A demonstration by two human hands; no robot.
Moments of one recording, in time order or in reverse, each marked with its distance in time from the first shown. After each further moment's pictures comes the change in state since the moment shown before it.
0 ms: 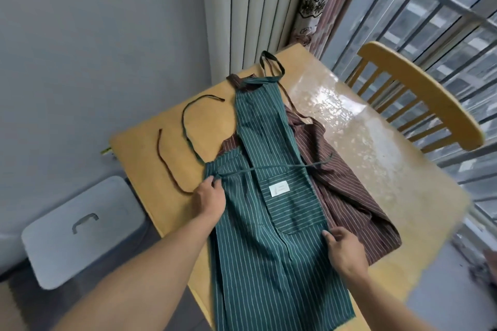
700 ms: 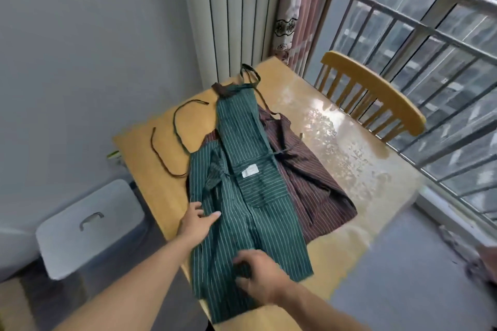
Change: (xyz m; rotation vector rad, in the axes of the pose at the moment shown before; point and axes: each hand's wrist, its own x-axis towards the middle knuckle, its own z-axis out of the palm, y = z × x) left_hand -0.148 -0.038 -0.025 -0.007 -0.286 -0.103; right_hand -0.135 0.019 0.020 -0.227 -0.637 -0.662
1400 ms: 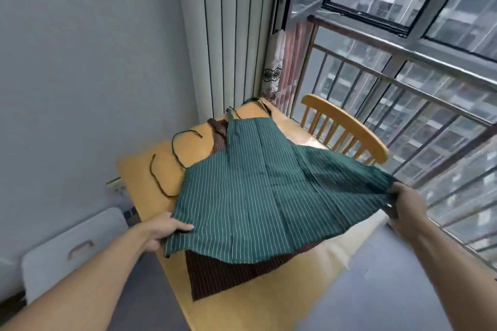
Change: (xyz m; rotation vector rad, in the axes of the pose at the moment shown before) left_hand -0.060 0.050 -0.089 -0.216 -0.328 -0.119; right_hand -0.147 0.092 -0.282 1.227 1.140 0.232
